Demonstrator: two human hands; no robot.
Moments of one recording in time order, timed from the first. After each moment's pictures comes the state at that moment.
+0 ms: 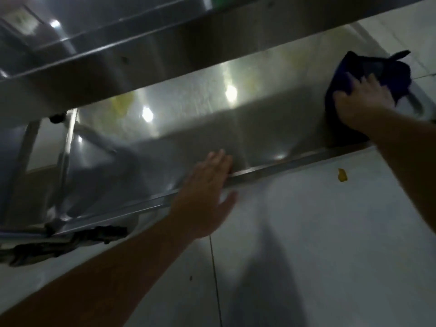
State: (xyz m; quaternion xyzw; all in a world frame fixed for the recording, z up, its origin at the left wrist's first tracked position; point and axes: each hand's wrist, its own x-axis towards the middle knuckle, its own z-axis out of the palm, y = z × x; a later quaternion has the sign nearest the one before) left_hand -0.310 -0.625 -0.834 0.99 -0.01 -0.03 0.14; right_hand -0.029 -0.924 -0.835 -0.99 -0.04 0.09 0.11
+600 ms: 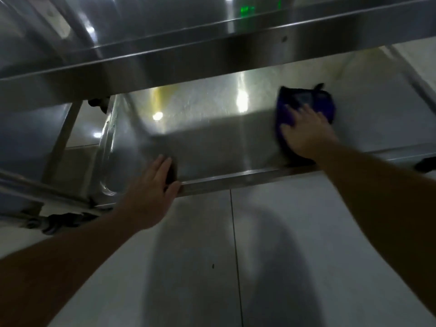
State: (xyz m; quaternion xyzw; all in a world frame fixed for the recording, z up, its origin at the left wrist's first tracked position) left_hand -0.400 -0.471 -0.811 0.97 0.19 -0.08 0.12; right_hand -0.126 -0.768 -0.830 -0.96 -0.22 0.09 0.12
